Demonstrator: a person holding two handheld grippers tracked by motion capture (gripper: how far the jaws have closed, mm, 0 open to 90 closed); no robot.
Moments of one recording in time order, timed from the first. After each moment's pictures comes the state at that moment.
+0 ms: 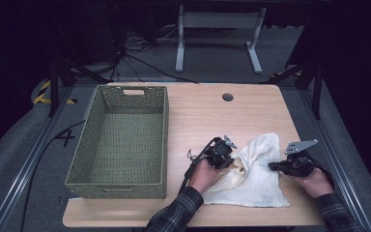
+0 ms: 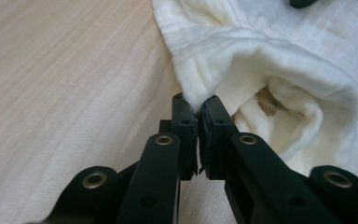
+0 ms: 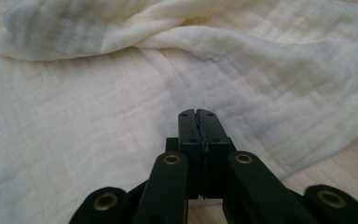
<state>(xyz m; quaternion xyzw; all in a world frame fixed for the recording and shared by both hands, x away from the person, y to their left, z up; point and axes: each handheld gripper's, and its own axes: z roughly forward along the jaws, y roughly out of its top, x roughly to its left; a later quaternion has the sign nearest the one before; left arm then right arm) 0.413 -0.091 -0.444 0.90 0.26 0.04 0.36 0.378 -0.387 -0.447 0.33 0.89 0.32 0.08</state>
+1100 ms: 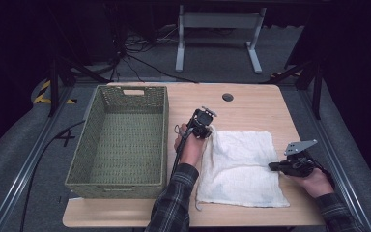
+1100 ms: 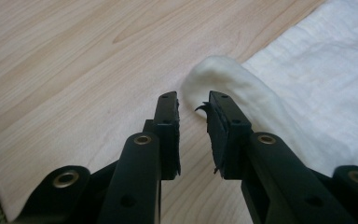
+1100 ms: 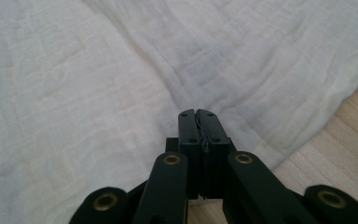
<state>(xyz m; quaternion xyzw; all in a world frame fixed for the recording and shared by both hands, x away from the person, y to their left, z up) 0.483 -0.050 -0.419 0.86 0.39 0.16 0.28 0.377 -0.386 -0.445 0.32 0.89 0.31 0.09</state>
